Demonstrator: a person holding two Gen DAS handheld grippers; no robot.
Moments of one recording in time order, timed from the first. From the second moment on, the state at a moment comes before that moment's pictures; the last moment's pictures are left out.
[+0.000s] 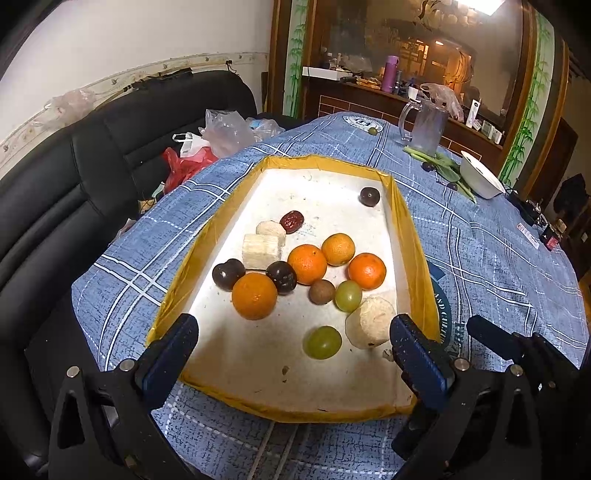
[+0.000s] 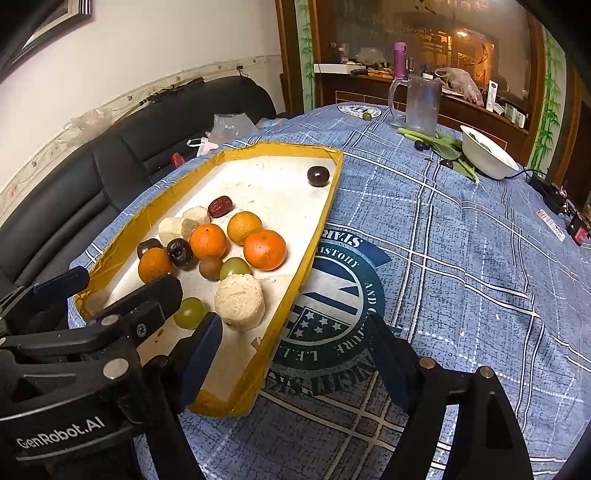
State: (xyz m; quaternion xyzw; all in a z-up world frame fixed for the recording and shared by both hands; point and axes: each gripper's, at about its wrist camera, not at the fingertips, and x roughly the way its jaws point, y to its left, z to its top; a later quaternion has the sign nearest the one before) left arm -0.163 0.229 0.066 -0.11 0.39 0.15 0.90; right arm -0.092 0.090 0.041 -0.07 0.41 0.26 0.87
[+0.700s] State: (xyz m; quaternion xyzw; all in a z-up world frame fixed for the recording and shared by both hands) left arm -0.165 0.227 0.075 -0.11 0.38 0.15 0.91; right arm -0.094 0.090 0.043 -0.07 0.40 0.26 0.87
